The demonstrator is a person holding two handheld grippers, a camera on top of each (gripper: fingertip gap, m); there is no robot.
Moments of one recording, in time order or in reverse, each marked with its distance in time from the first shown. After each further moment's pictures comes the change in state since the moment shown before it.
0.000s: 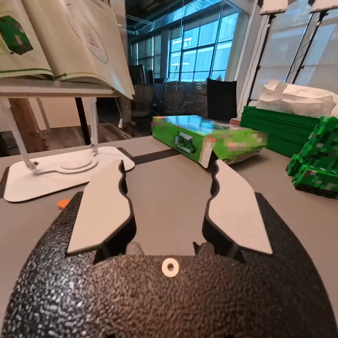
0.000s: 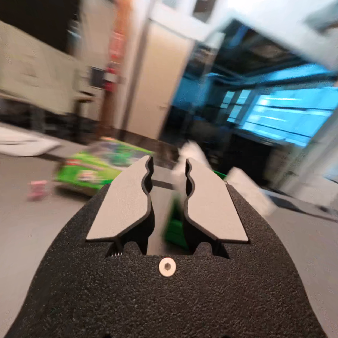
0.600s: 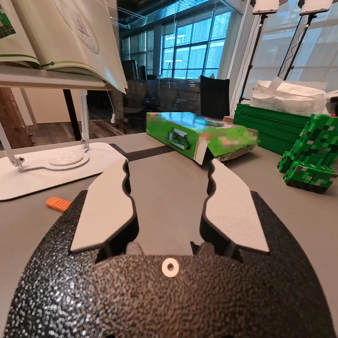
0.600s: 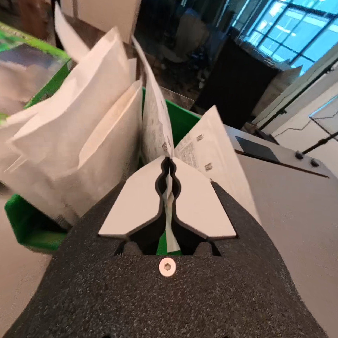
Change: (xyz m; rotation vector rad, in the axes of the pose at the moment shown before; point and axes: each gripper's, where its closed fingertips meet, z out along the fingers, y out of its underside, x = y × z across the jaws) left arm 0.004 0.007 0.001 -0.015 0.042 -0.030; right arm 0.134 0.153 0.136 -0.491 0.065 -0.103
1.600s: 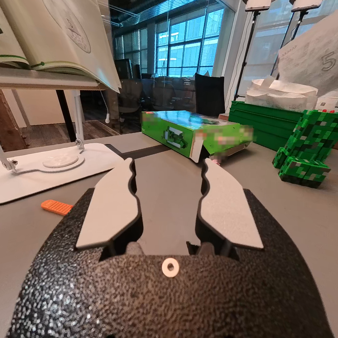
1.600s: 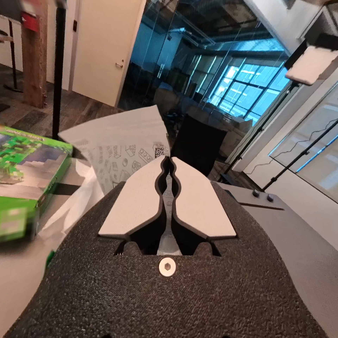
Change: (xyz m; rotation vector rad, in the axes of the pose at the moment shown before) left arm 0.007 0.001 -0.001 -0.007 0.031 0.014; right arm 0.062 -0.143 -0.096 0.278 0.120 0.008
